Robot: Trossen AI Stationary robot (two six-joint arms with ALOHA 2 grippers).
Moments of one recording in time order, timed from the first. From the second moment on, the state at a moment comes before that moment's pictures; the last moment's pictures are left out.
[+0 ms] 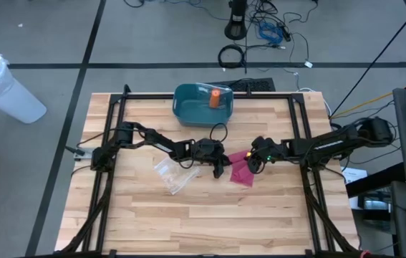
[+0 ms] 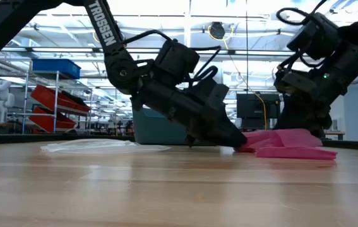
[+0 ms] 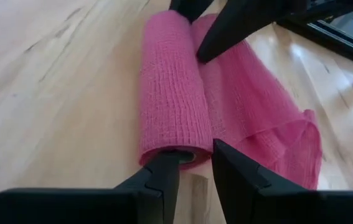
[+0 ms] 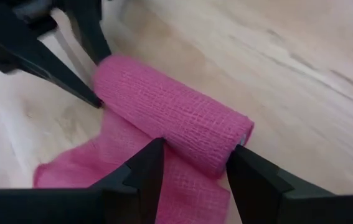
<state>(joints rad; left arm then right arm) 0.08 2.20 1.12 0.64 0.13 -0.33 0.00 1.17 0.31 0.03 0.19 0.73</state>
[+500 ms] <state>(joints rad) 0.08 2.20 1.13 0.59 0.11 -0.33 0.00 1.19 0.31 0.10 0.17 0.64</state>
